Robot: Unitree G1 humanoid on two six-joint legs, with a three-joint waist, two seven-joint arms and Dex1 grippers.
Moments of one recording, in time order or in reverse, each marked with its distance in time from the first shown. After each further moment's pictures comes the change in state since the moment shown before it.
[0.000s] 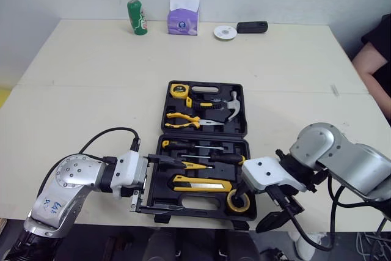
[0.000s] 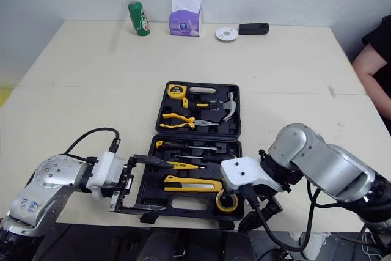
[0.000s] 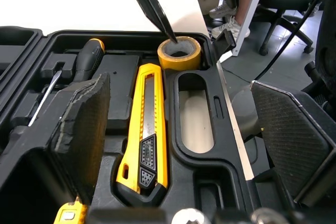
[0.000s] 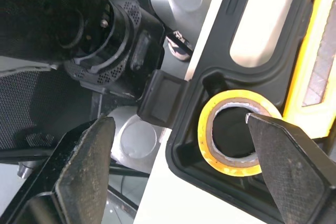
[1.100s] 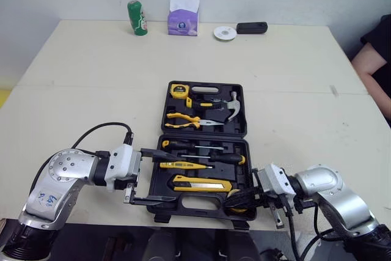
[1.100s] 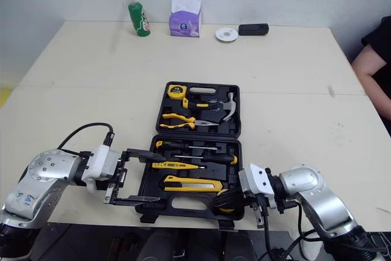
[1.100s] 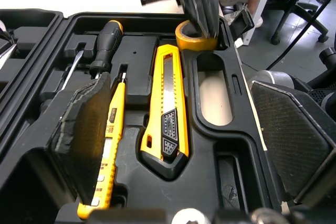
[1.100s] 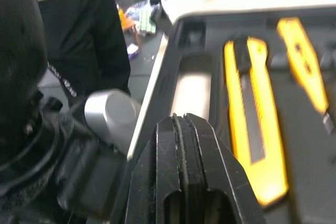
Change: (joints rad) left arm -0.035 0.028 0.029 0.078 0.017 -0.023 -0.029; right arm 0.551 0.357 -0.271 0.340 -0.025 -0.677 -0.161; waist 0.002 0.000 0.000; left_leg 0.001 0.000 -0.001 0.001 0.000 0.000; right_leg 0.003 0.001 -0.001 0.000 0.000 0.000
